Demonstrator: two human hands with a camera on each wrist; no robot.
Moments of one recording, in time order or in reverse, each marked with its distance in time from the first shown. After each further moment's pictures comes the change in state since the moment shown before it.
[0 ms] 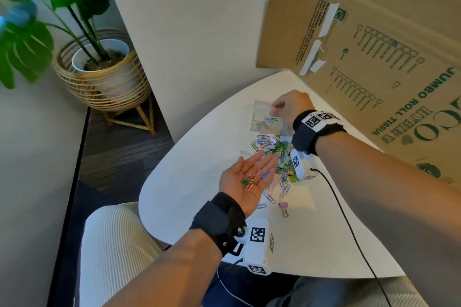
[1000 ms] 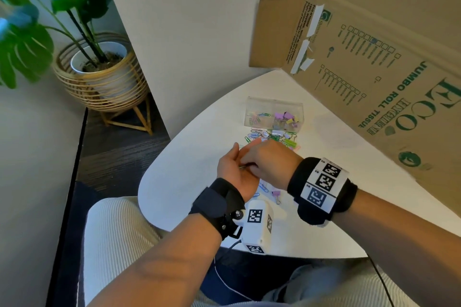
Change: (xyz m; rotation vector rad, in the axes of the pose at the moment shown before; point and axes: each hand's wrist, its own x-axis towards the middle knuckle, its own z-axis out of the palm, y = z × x) left_hand -0.012 -0.004 0.014 -0.016 -0.016 0.013; right_hand -0.154 -0.027 0.010 -0.345 -0.355 -0.680
